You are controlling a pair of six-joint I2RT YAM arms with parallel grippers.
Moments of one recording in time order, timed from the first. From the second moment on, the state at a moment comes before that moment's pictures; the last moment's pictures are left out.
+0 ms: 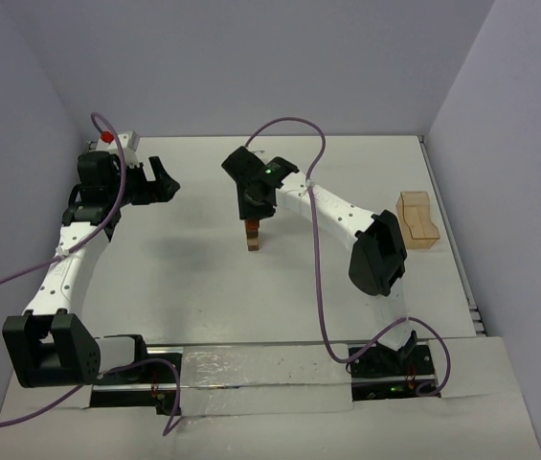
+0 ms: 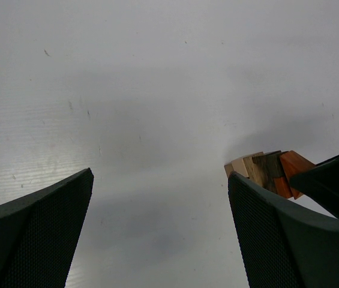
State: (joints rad) left arm -0.01 1.26 1.06 -0.29 0.37 -0.19; right arm 0.81 2.04 1.94 -1.00 0.25 0.63
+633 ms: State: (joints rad) left arm 0.00 1.26 1.07 -0.30 0.38 -0.18; right arm 0.81 2.06 1.94 -0.99 0.21 0.58
